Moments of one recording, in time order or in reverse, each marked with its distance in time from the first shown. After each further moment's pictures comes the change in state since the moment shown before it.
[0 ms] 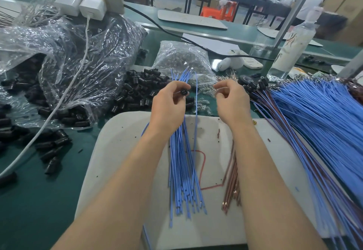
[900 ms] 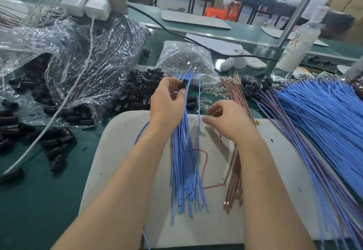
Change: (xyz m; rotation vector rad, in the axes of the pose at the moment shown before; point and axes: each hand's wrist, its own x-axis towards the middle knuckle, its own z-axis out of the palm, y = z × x) left_hand 0.003 0.000 -0.003 -0.035 0.132 0.012; right_hand -0.028 -0.007 -0.010 -0.254 -0.360 0.072
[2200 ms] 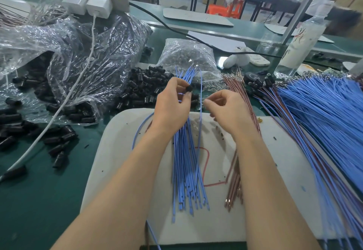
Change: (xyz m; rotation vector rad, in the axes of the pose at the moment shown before) left_hand -0.004 -0.004 0.002 0.122 -0.097 0.075; right_hand 0.004 -0.003 0.009 0.365 0.128 -0.029
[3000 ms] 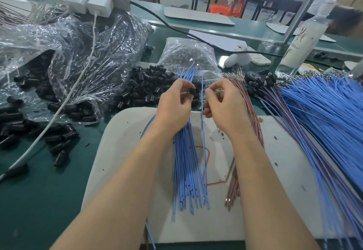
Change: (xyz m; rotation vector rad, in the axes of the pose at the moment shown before) left_hand -0.001 0.000 0.000 0.010 -0.084 0.029; right_hand -0.006 -0.011 0.005 0.095 0.065 -0.116
